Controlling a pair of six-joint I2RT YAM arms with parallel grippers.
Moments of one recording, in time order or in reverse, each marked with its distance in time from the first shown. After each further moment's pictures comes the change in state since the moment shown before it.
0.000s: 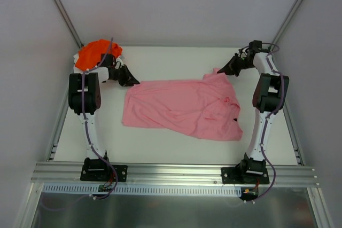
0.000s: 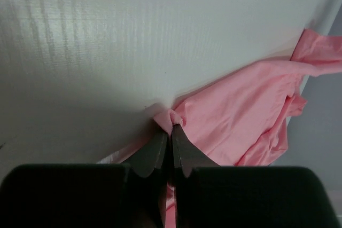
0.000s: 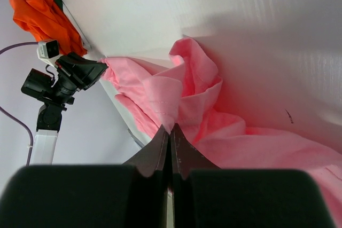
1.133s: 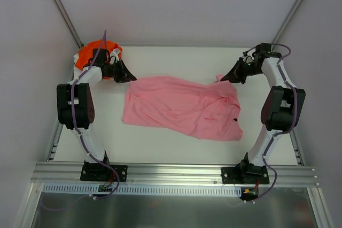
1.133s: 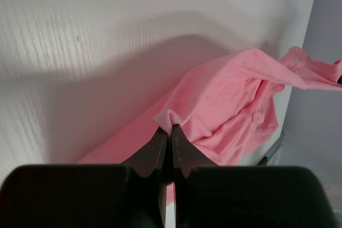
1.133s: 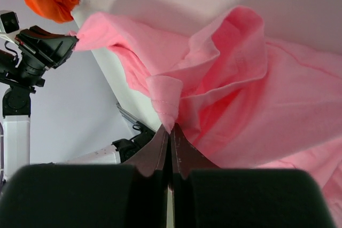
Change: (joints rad) left arm -0.002 -0.285 -0.113 -0.096 -0.001 0.057; right arm 0.000 -0.410 -0.351 -0.082 0.018 -0.095
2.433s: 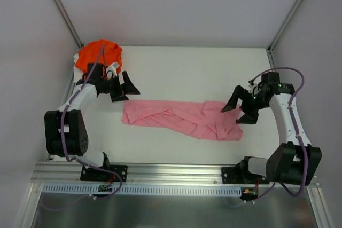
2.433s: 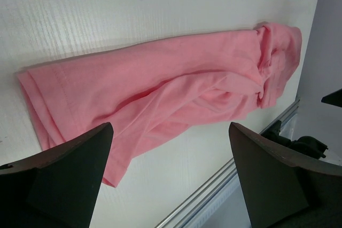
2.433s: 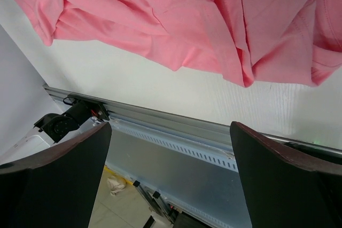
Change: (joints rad) left arm 0.000 -0.390 -0.356 -0.104 0.002 0.109; right arm 0.000 -0.684 -0.572 -0.225 0.251 -0.144
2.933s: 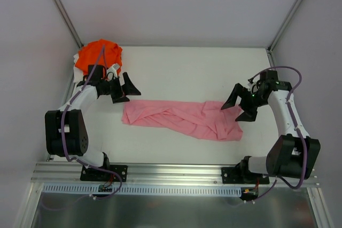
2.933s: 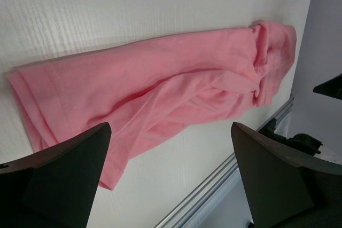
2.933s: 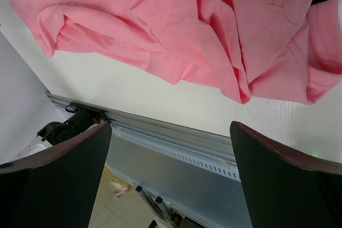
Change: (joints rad) left arm 0.000 0.000 -0.026 0.033 0.019 -0.017; right arm 0.003 0.049 0.000 0.060 0.007 0.020
